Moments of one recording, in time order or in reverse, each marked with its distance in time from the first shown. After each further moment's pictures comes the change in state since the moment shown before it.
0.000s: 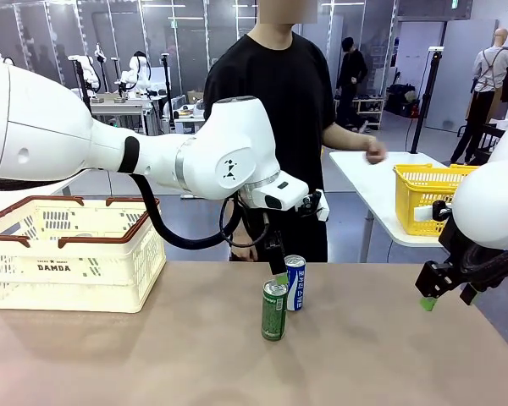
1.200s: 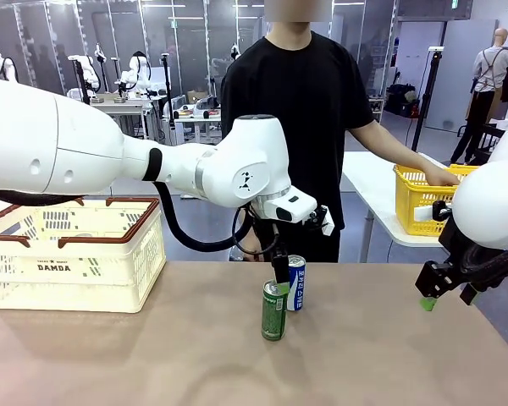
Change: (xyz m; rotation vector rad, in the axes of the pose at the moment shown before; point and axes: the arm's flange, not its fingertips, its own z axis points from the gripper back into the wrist) left arm 0.010 0.021 -0.041 -0.042 0.078 0.007; right arm 0.000 0.000 0.000 0.000 0.000 0.000
